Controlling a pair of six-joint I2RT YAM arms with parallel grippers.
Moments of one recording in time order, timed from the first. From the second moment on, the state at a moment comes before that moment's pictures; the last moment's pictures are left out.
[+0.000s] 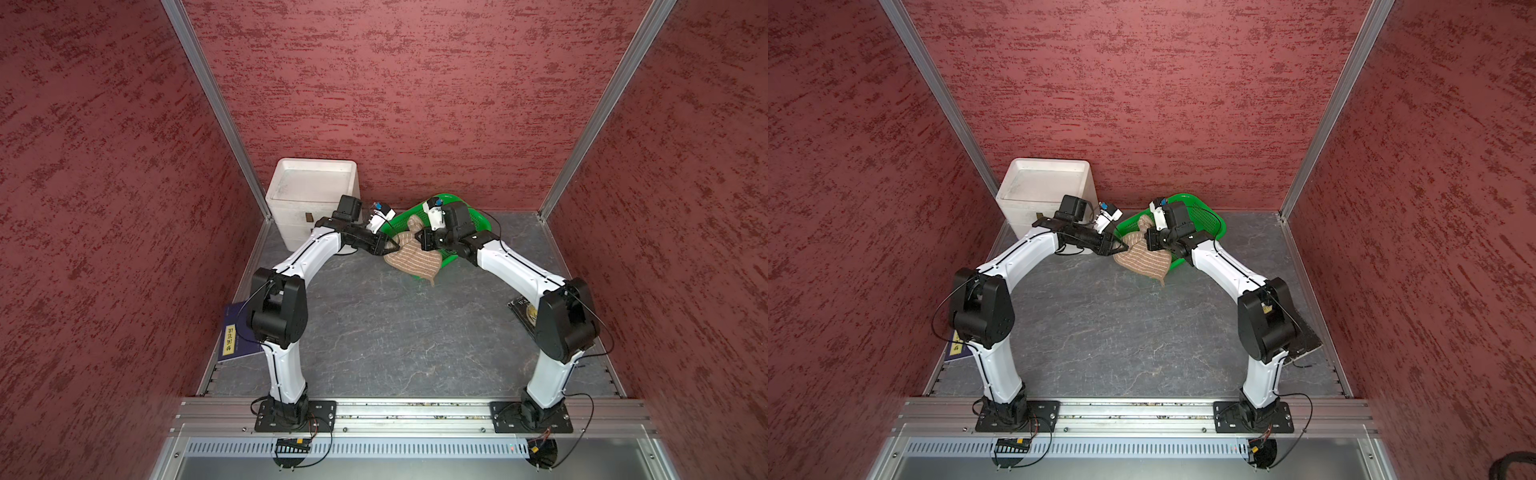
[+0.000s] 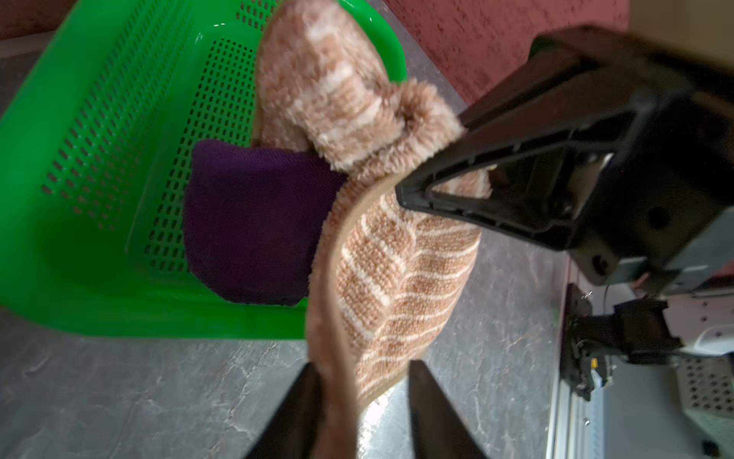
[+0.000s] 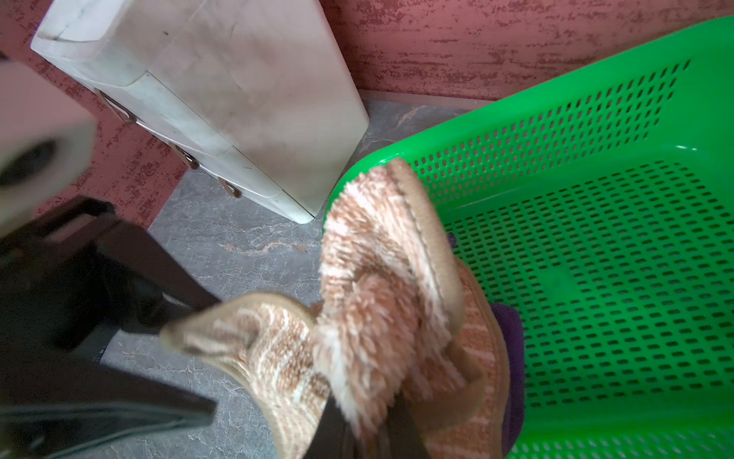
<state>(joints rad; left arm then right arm) -0.30 1.91 1.62 -0.64 0.77 0.14 0.46 1.83 1.52 -0.29 -0.25 0.28</state>
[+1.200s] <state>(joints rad) -0.65 1.18 1.59 -1.24 0.11 0.85 0.78 1.08 0.67 0.17 -0.39 -0.02</state>
